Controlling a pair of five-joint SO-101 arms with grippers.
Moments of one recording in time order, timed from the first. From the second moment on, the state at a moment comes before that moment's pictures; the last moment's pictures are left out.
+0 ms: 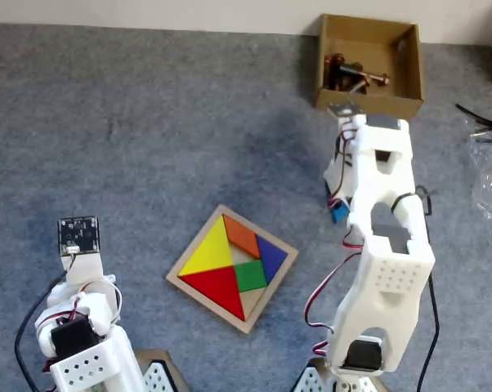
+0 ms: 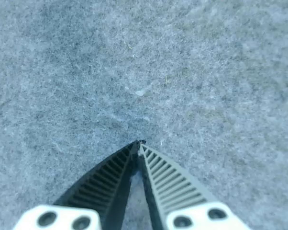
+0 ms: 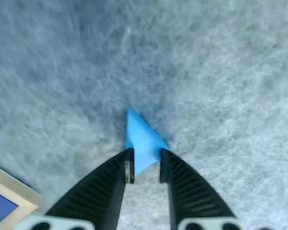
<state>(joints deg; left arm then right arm) -31.4 -104.0 96.0 76.4 -10.9 2.3 31.7 -13.4 81.0 23.2</state>
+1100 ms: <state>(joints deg) -31.4 -104.0 96.0 76.4 -10.9 -2.5 32.5 -12.0 80.9 20.9</state>
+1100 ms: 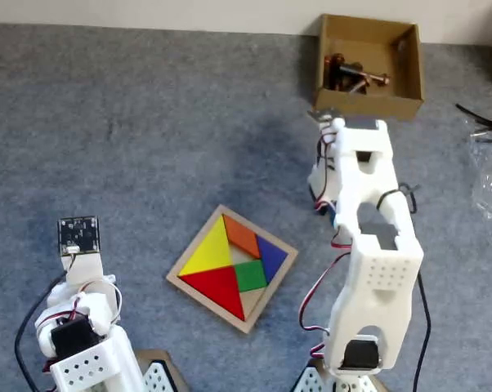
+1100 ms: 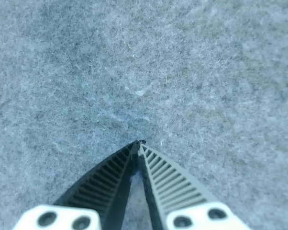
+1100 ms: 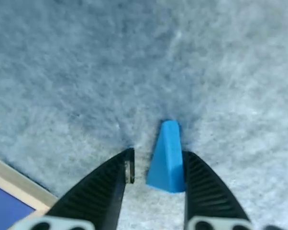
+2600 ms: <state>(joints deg) -31.4 -104.0 96.0 76.4 -10.9 -11.3 21.3 -11.6 91.9 18.3</state>
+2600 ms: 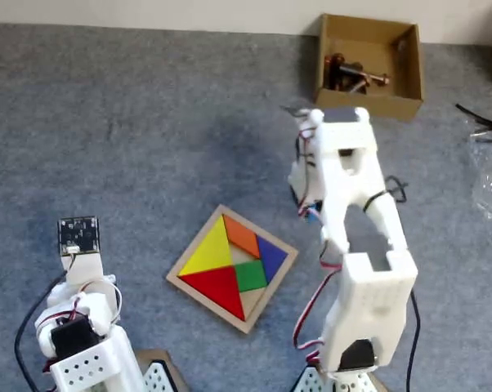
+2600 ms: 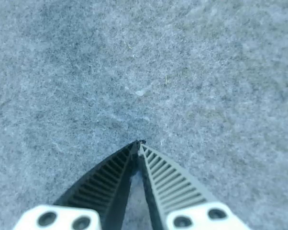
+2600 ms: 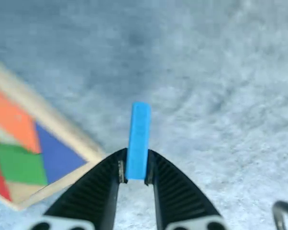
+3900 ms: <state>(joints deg) -31.4 -104.0 96.0 76.4 -10.9 -34.9 -1.7 28.5 61.2 40.2</state>
